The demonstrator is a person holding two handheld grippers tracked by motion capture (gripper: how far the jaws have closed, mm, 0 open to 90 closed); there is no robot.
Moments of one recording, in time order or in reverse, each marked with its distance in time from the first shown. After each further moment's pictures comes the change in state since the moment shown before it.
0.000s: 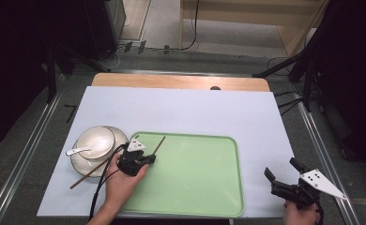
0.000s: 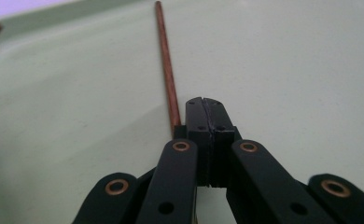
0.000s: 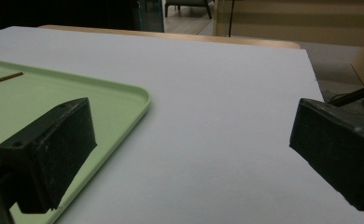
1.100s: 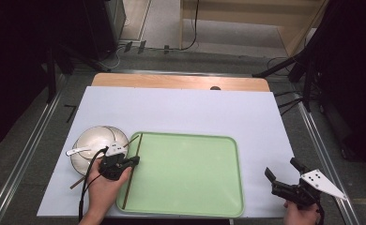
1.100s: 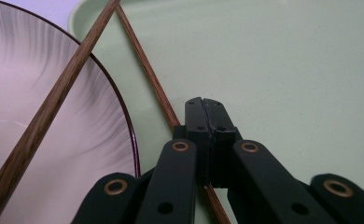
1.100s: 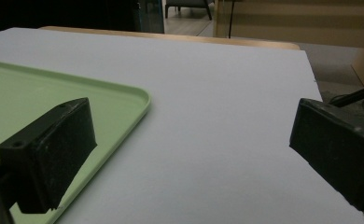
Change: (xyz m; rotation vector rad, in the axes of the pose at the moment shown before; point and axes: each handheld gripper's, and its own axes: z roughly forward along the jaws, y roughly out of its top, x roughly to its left) left arm 0.024 -0.023 -0.031 -0.042 0.040 -0.049; right arm 0.000 0.000 -0.001 -0.006 0.001 0.003
